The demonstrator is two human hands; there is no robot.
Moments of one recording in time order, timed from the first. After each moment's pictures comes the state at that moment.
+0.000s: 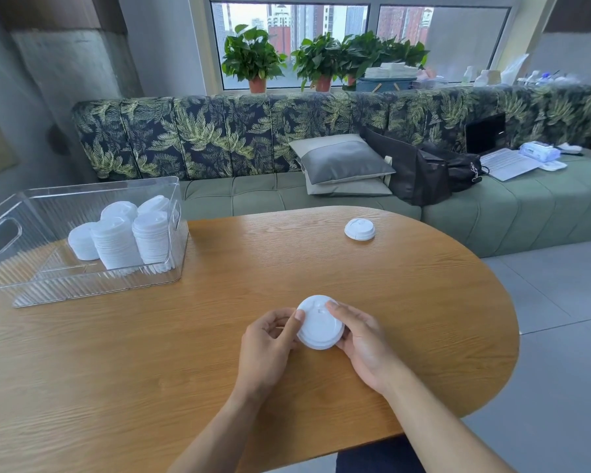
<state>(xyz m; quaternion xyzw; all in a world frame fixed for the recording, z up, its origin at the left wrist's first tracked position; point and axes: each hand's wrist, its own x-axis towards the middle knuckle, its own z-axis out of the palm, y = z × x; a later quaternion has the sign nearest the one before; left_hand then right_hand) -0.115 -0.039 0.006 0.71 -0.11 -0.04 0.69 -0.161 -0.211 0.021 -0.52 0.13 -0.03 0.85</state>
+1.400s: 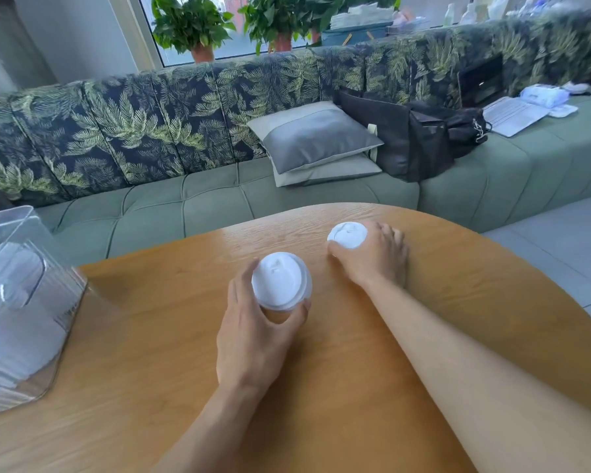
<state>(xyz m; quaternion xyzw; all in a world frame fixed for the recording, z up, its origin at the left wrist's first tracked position) 0.059 -0.155 -0.015 0.86 -0.19 0.11 0.46 0.087 -0.379 -0.006 -0.87 0.36 -0.23 0.26</state>
